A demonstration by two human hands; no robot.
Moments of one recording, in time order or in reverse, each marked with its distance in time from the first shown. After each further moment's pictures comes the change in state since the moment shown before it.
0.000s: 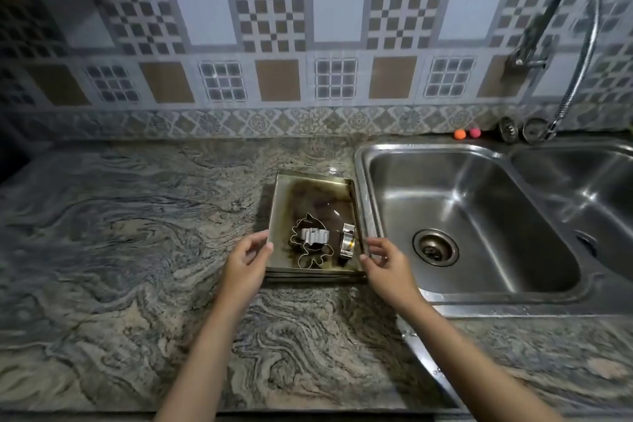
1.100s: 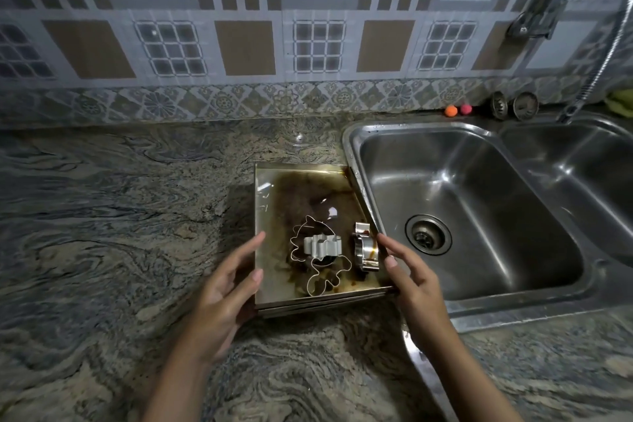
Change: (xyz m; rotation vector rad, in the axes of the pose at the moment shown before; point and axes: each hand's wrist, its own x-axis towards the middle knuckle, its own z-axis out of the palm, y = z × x) left_hand 0.031 -0.006 -0.026 -0.361 -0.487 -0.022; right_hand -0.005 -0.003 0.008 0.304 0.149 -0.044
